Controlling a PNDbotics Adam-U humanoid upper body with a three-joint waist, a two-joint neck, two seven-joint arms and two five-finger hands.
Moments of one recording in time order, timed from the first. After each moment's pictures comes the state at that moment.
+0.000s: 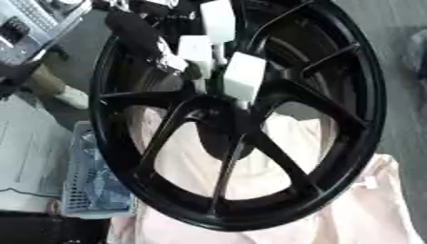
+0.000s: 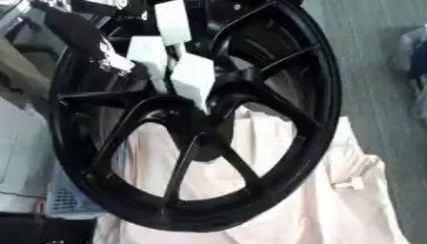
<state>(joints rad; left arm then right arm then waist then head) -1.13 0.73 -0.61 -1.60 -0.16 0.30 -0.89 -0.15 -0.64 -0.09 -1.98 -0.23 -0.14 -0.47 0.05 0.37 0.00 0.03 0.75</state>
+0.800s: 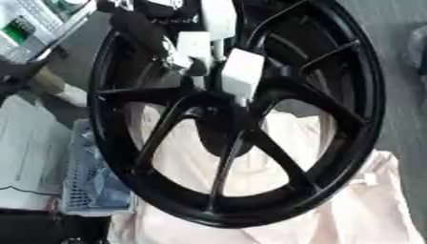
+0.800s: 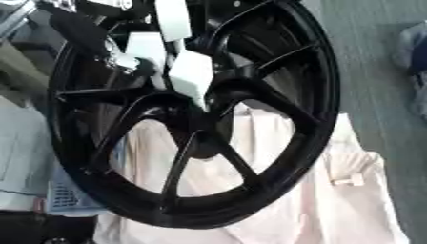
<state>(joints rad) -1.13 0.72 -0.62 -1.60 -0.14 0.31 -0.89 -0.15 -0.63 -0.09 -1.98 -0.24 -0.14 -0.47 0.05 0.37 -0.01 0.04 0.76</state>
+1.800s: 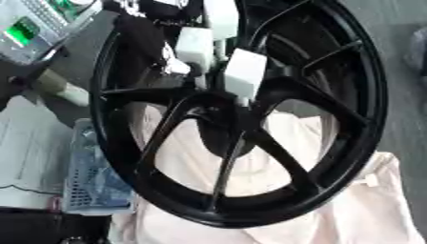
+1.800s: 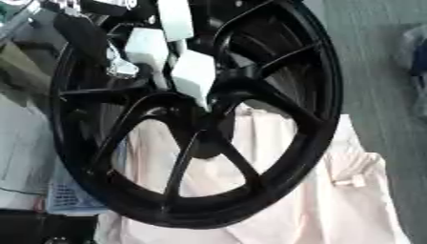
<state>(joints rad) -1.13 0.71 -0.61 -1.63 -0.17 0.34 -0.88 -0.15 -0.62 -0.09 -1.98 -0.25 -0.14 -0.48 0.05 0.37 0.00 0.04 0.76</state>
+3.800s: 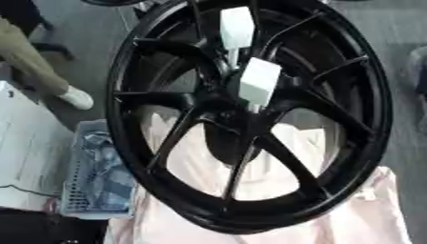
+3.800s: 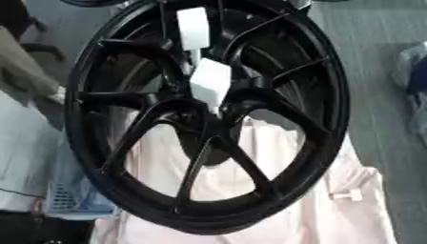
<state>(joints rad) -0.71 1.04 -0.03 -1.47 -0.04 0.37 -0.31 -0.12 -0.63 -0.14 -1.98 -0.23 -0.17 -0.51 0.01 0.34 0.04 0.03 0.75</state>
